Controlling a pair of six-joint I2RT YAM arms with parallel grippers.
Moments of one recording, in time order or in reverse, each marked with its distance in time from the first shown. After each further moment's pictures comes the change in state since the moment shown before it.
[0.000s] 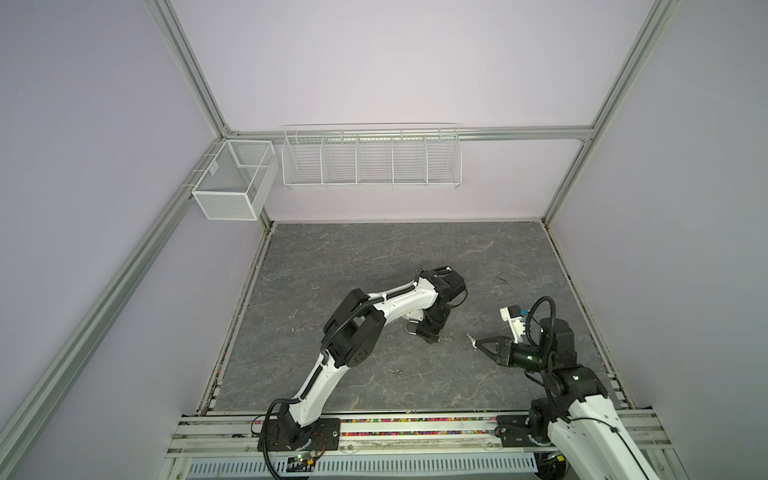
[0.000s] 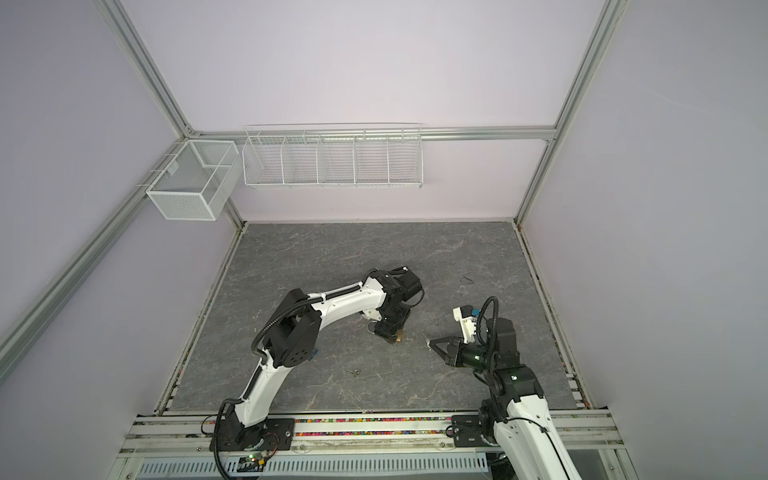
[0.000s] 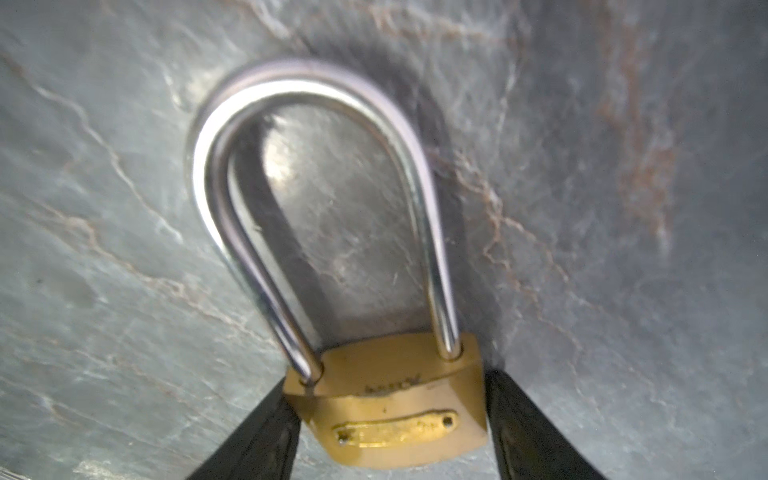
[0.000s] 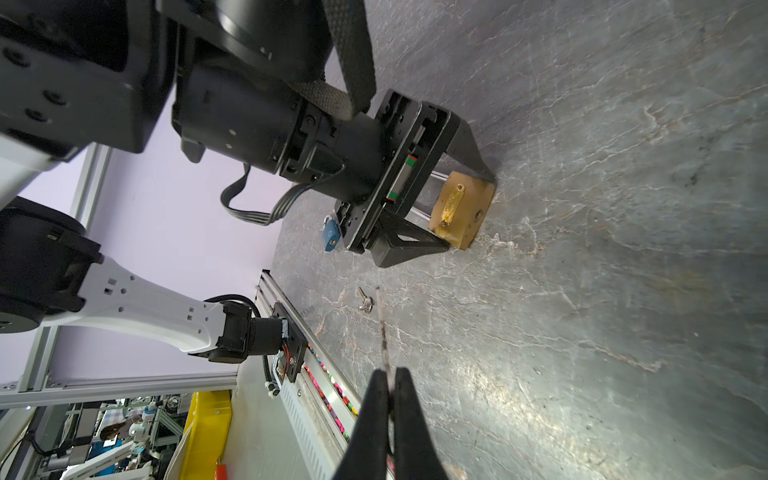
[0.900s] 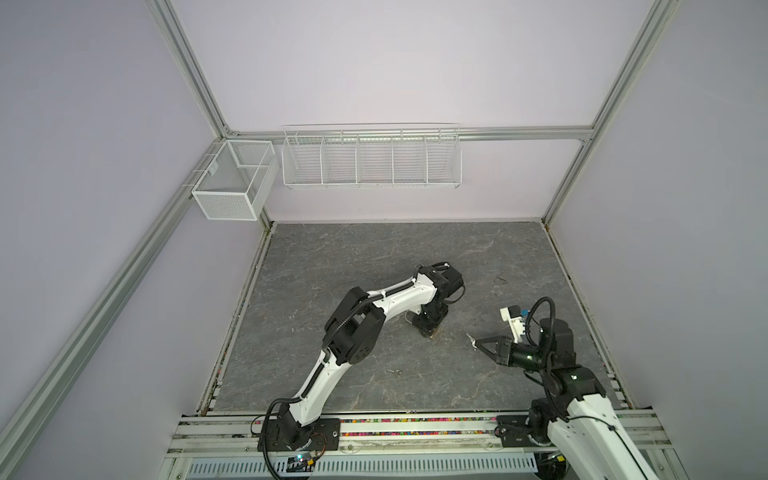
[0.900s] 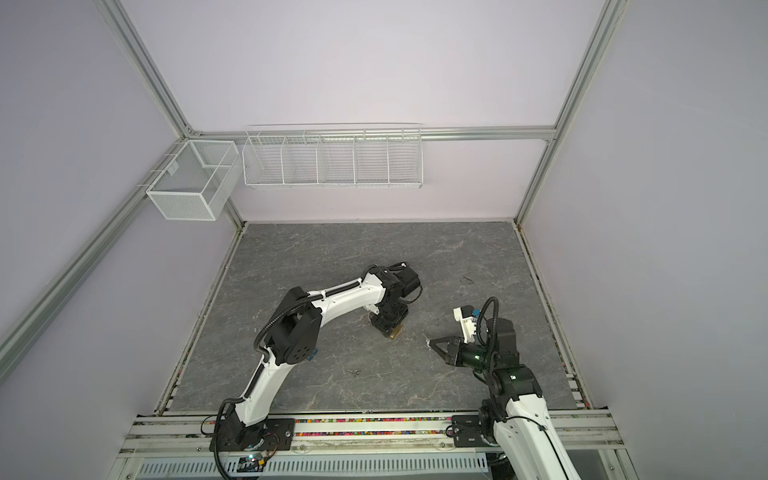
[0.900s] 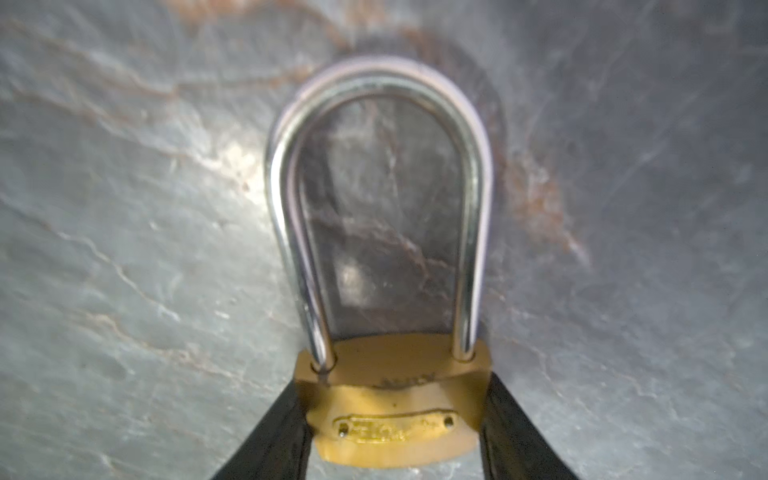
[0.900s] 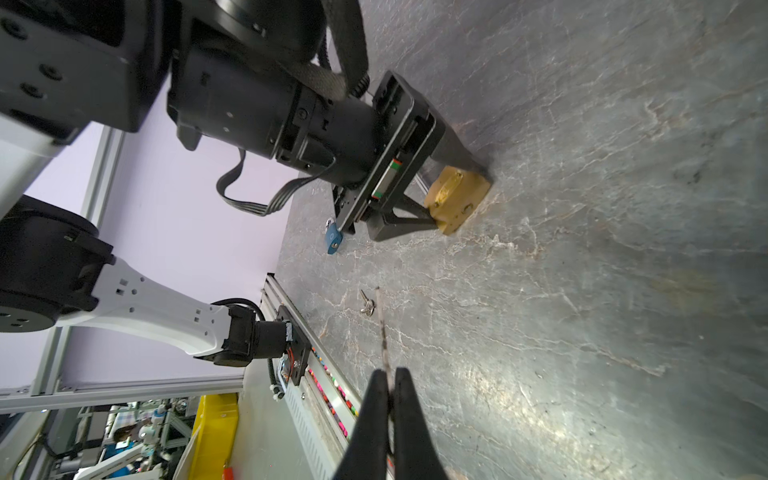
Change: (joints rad) left arm 0.024 0.016 0.050 -0.049 -0.085 0.264; right arm -0.013 0.016 -0.052 0.077 -0.039 0.044
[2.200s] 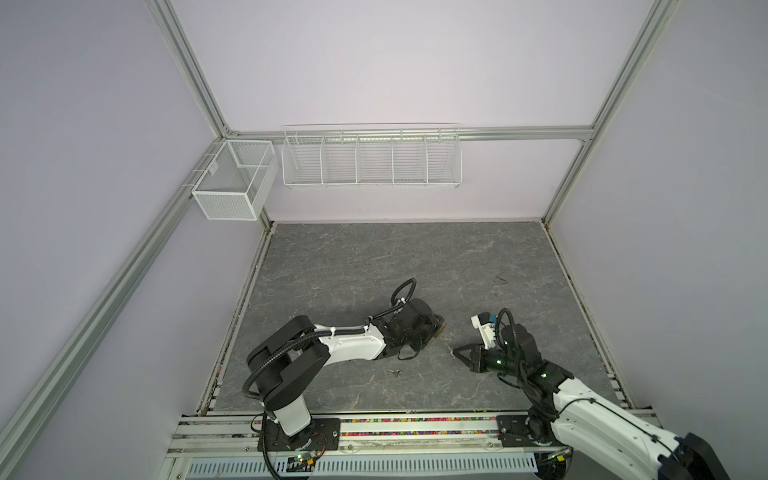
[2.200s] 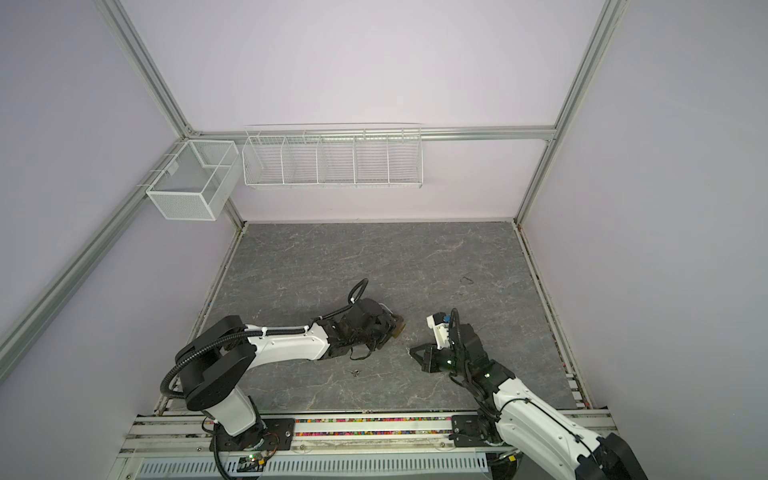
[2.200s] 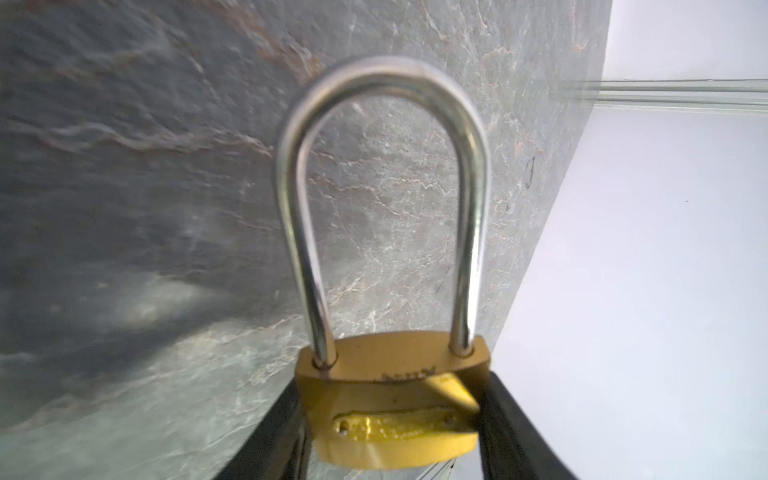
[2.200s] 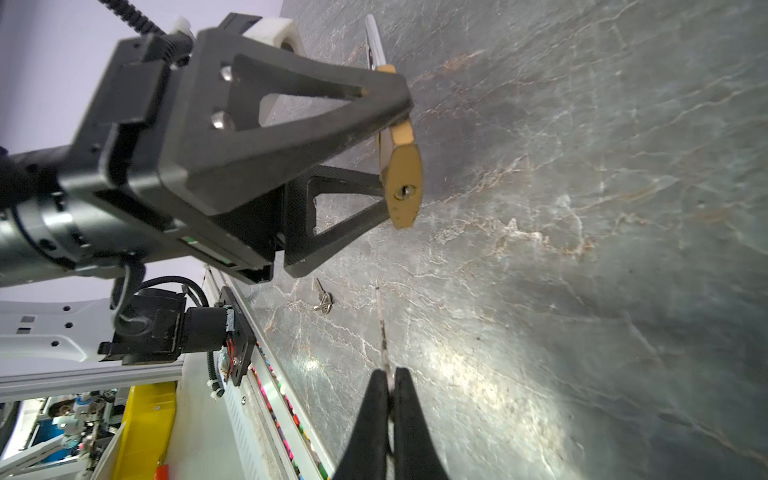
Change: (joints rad) left arm -0.072 -0.581 -1.015 1.284 -0.025 0.120; right arm 0.463 0.269 -0.081 0.402 0.415 0.127
